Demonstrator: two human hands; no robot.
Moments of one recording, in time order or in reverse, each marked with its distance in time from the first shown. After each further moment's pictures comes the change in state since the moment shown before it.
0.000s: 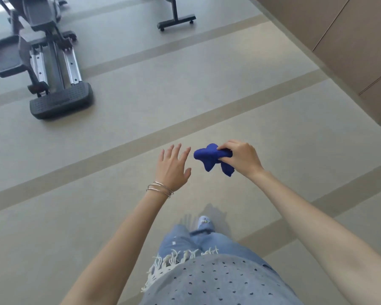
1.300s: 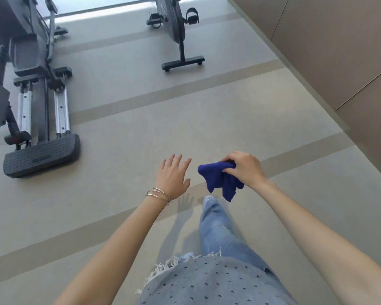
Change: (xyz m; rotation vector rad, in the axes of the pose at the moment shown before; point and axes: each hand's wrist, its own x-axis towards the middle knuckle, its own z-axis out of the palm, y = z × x) left_hand 0.558 -0.130 -0.107 -0.001 -0.057 -0.030; right_hand 0.580 0.086 -0.102 -0.066 -0.118 0.009
